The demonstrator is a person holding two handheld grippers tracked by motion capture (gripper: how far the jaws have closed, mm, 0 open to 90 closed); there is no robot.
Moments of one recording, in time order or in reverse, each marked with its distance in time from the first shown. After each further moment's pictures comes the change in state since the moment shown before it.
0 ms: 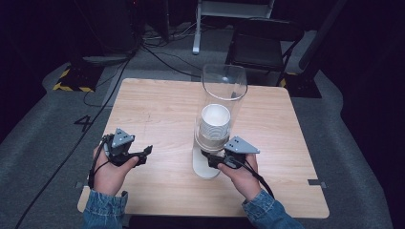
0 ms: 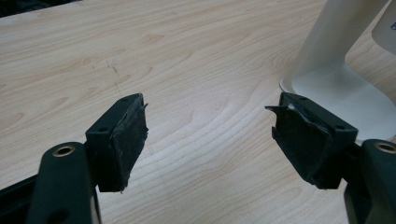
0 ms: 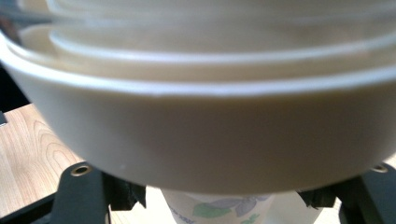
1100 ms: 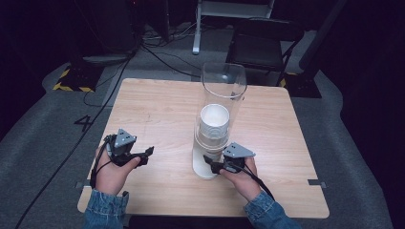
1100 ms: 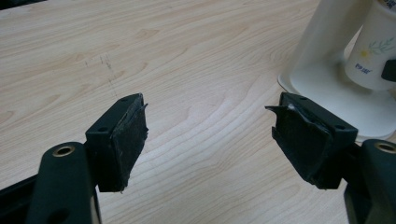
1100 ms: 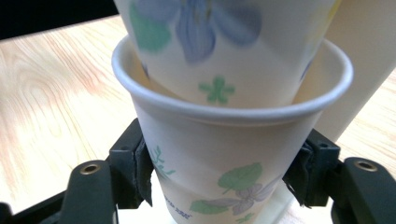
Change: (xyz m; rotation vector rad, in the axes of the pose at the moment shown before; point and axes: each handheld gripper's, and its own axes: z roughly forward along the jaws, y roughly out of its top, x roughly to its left) left arm -0.002 -0.001 0.005 0.016 -0.011 0.005; right arm -0.014 -0.039 0.011 0.128 0.030 -0.089
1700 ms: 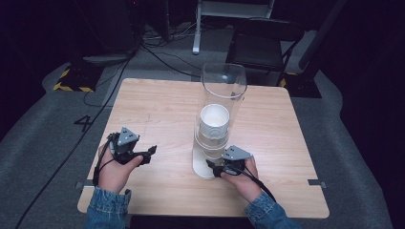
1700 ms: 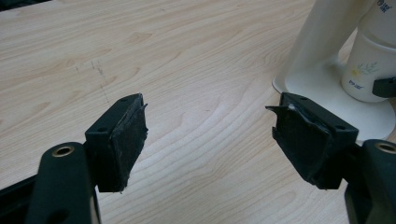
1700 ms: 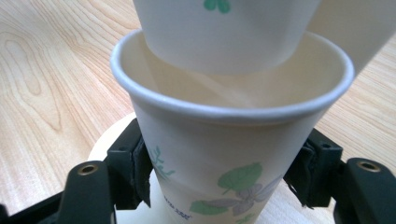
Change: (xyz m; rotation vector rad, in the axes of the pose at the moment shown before) left arm -0.001 0.006 0.008 0.004 -0.020 0.015; right arm -0.001 -0.010 -0.002 0.098 -0.022 -0.045
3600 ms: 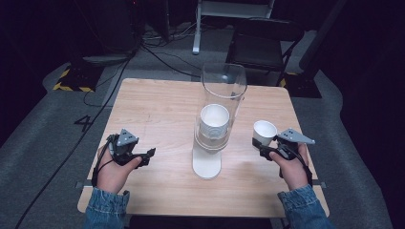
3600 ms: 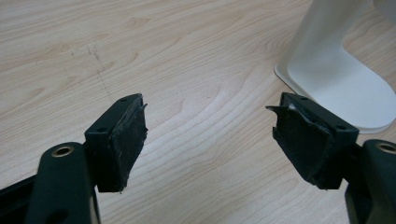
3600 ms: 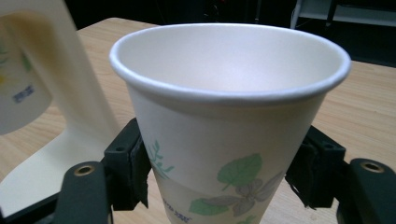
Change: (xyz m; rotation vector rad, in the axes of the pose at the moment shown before) left arm 0.004 -0.007 0.001 0.035 -0.014 -0.012; right arm -0.115 -0.001 -0.095 -0.102 -0.176 0.256
